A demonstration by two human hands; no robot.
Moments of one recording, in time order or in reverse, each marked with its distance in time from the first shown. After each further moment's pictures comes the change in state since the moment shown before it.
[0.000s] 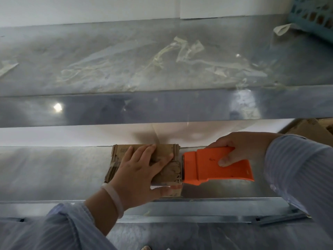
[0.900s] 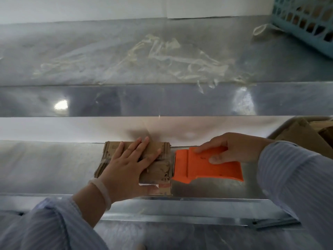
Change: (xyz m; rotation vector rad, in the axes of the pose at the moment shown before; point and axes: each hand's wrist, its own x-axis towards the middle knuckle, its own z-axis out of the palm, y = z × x) left_hand 0.004 0.000 0.012 0.049 0.037 -0.029; right_hand -0.017 0.008 0.002 0.351 0.015 -0.150
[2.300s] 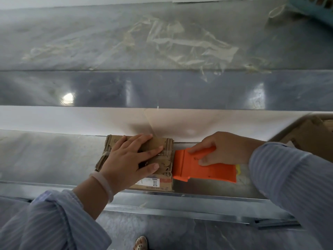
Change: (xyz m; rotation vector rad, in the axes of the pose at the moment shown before) left_hand 0.002 -0.001 -0.004 -0.180 0.008 -0.150; right_hand 0.028 -0.010 0.020 -0.191 0.051 0.092
